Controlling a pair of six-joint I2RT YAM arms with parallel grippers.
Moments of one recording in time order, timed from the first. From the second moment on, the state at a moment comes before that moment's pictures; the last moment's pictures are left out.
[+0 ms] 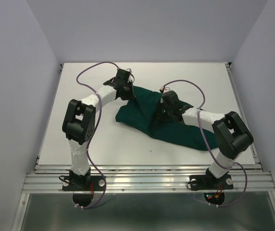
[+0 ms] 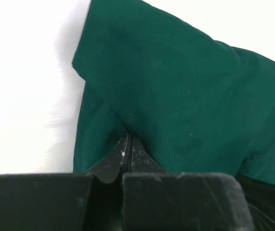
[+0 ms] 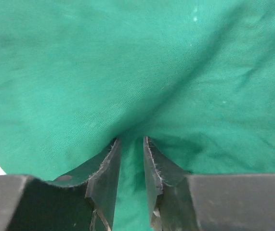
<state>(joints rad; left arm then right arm) -0.44 1.98 1.51 -0.38 0.07 -0.50 0.57 1.72 0.98 -0.02 -0.01 0.41</state>
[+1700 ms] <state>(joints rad) -0.25 1.91 1.50 -0.44 0.10 -0.47 0.37 1.46 0.90 -0.16 0.03 0.54</state>
